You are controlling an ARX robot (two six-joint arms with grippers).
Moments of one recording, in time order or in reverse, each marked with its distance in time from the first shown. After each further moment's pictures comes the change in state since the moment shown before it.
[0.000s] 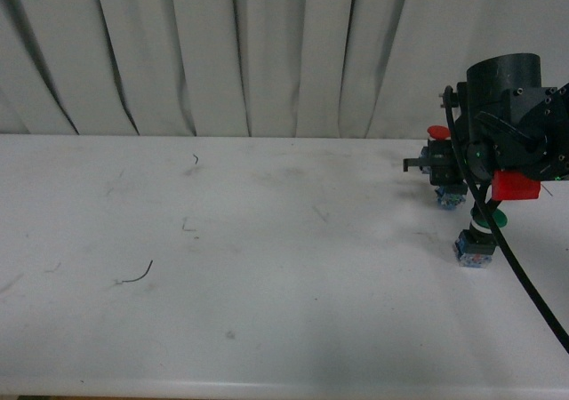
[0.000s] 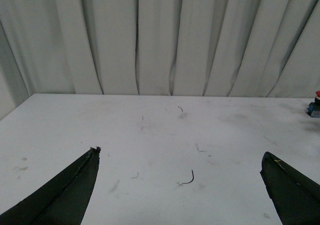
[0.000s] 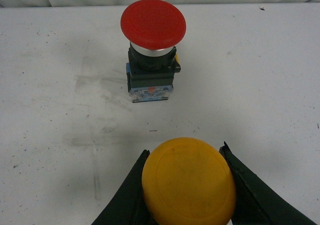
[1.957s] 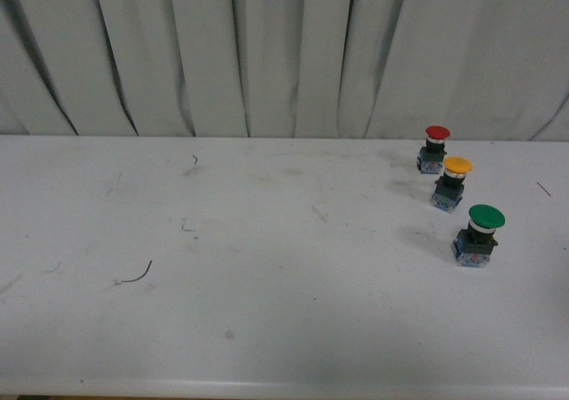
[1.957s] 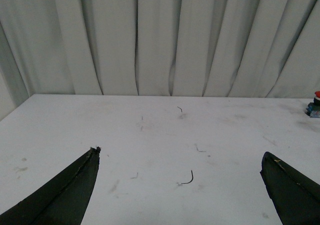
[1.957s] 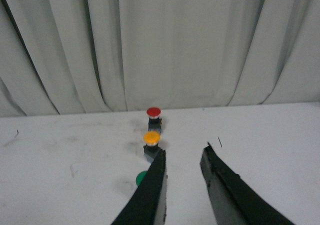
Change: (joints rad) left arm 0.000 0.000 0.000 0.000 0.000 0.000; right arm -0.118 -1.604 -1.299 0.228 -0.285 -0.042
